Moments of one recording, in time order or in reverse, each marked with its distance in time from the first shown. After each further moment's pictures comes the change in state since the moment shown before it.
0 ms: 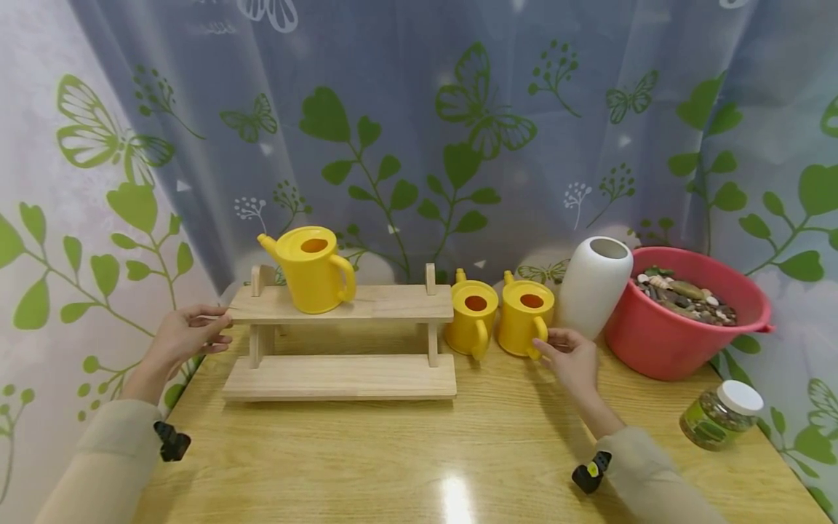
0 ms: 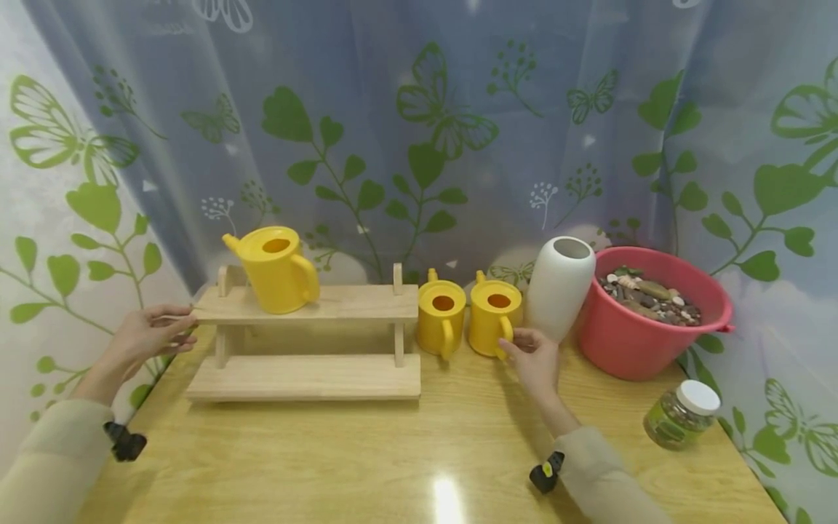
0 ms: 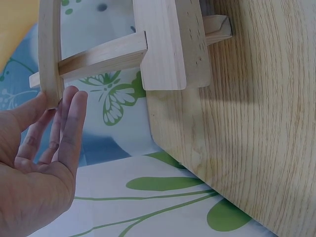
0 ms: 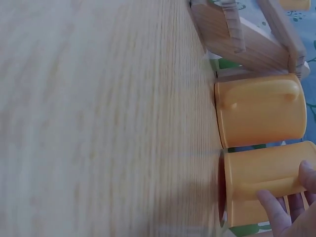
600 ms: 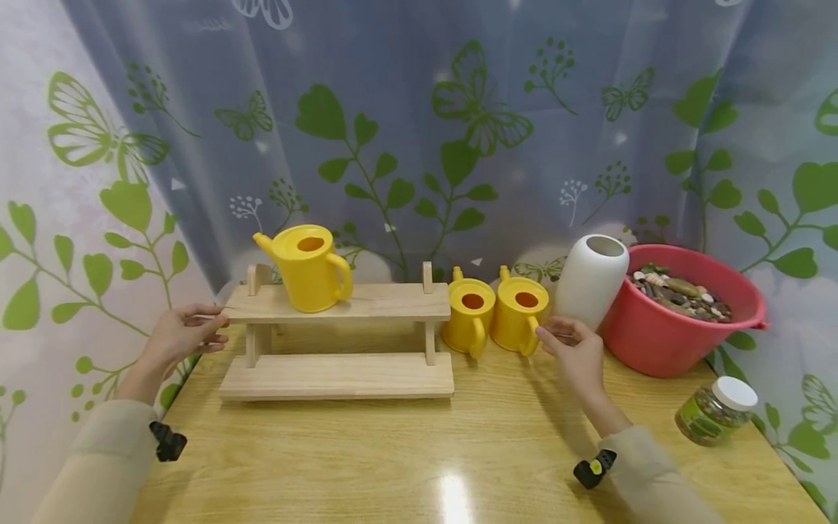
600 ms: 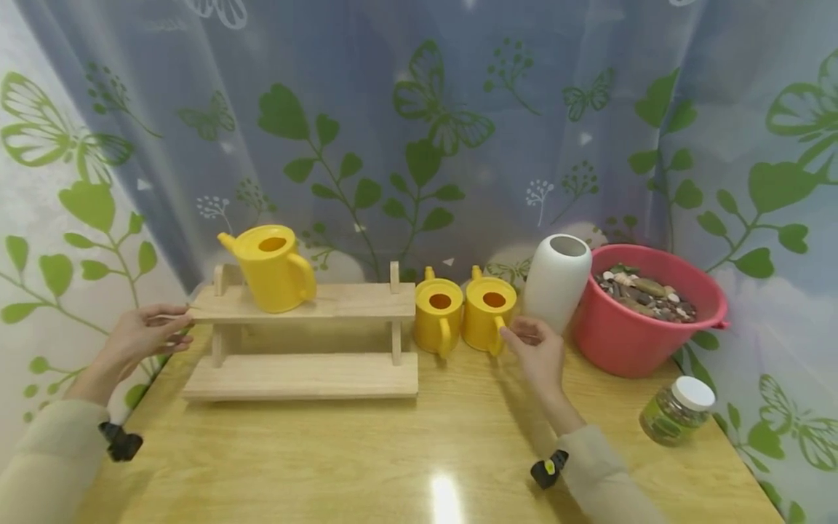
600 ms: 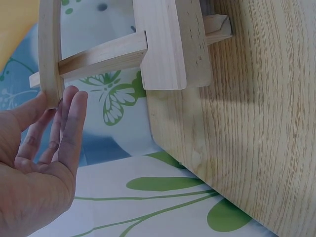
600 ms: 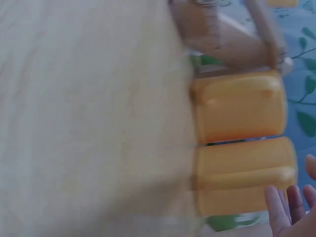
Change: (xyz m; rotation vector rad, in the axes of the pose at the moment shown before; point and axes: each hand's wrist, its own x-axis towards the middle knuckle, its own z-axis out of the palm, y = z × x) left_hand 0.002 -0.003 -0.001 0.006 0.001 0.013; right_hand -0.002 -0.009 -0.006 0.070 0.017 -0.090
